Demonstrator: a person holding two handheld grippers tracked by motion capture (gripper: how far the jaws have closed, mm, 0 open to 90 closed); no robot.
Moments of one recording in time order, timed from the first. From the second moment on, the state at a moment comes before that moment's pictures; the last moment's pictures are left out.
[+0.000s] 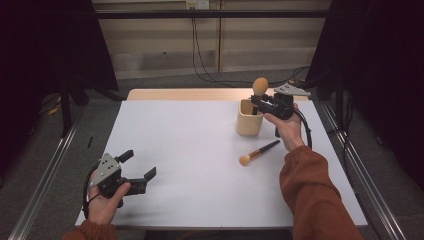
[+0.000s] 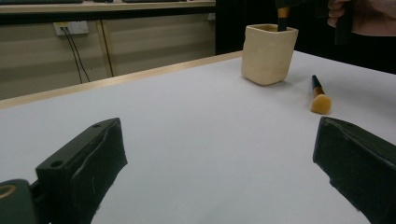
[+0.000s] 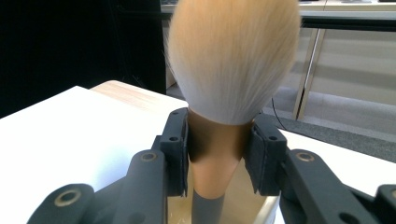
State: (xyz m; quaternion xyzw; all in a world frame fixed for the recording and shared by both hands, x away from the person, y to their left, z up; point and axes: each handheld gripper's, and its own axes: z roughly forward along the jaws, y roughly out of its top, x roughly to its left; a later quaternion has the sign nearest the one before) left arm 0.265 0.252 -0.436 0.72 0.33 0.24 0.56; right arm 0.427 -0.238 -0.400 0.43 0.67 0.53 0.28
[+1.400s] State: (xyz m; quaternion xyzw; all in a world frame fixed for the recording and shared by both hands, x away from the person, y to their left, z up) left arm 0.264 0.254 -0.435 0.72 0.34 0.24 0.56; right arm 0.405 -0.251 -0.413 0.46 0.65 0.53 0.28
